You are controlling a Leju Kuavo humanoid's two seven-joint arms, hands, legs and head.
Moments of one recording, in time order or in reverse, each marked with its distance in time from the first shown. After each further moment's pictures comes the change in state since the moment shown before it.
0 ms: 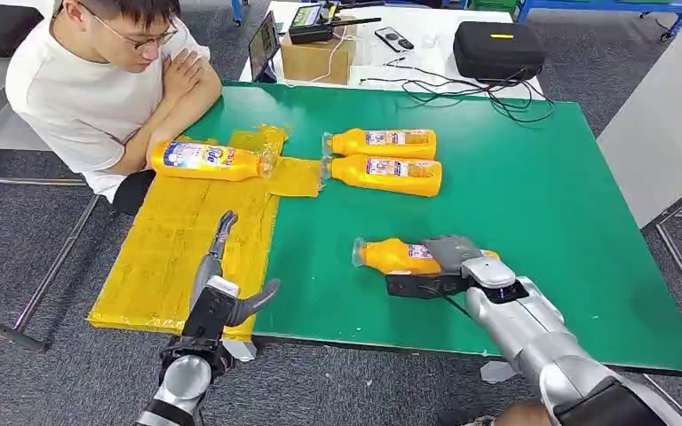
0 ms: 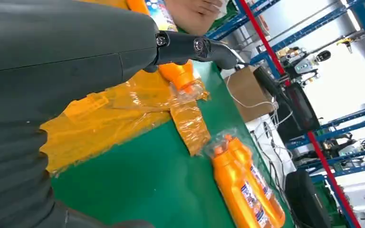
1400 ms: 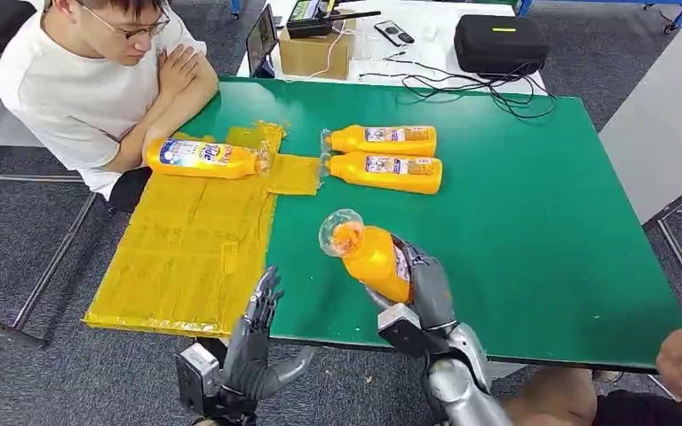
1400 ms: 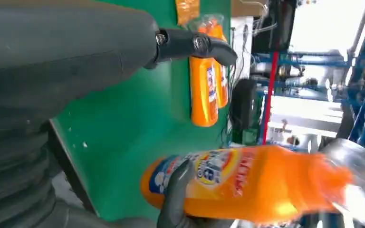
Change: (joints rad) left arm 0.226 -0.036 -0.205 -0.100 0.444 -0.253 -0.190; right arm 0.524 0.191 -0.321 -0.664 -0.547 -0.458 -0.530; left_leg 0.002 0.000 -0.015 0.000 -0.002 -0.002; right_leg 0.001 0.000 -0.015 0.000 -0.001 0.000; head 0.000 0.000
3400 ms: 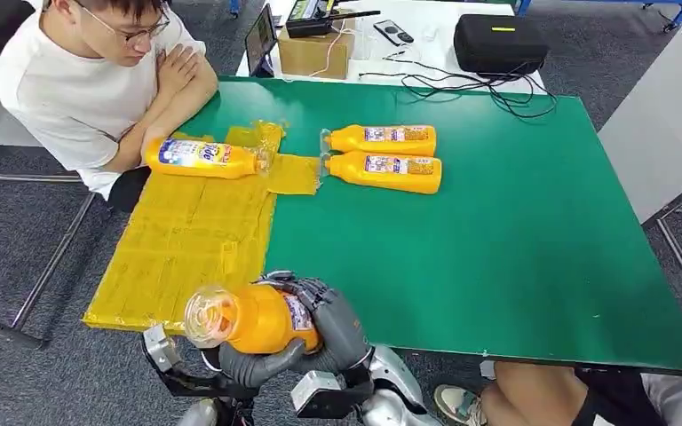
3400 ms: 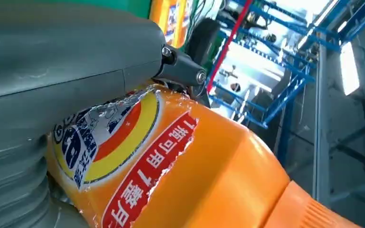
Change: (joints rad) left arm -0.081 0.024 -0.040 0.016 0.414 -0.348 -0.013; right arm -0.016 0.066 0.371 0.030 -0.036 0.101 -0.062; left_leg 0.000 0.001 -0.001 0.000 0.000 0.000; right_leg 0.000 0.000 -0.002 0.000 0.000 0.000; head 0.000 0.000
